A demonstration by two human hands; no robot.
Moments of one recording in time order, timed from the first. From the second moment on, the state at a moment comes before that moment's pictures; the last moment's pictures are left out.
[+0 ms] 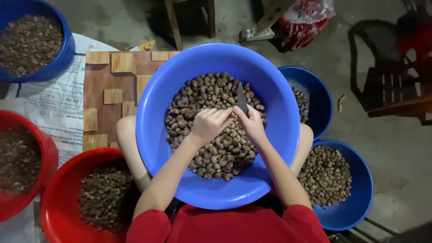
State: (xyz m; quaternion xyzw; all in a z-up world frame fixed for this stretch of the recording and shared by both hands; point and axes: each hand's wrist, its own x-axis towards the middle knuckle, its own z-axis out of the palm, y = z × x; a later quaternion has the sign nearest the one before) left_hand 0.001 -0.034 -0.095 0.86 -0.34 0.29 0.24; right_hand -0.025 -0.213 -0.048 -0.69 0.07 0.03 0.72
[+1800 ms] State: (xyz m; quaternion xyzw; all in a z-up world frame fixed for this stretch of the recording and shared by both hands) left_hand -0.011 -0.046 -0.063 0.76 -0.14 0.01 0.64; right_hand -0.022 -0.217 -0.081 -0.52 0.02 0.03 0.85
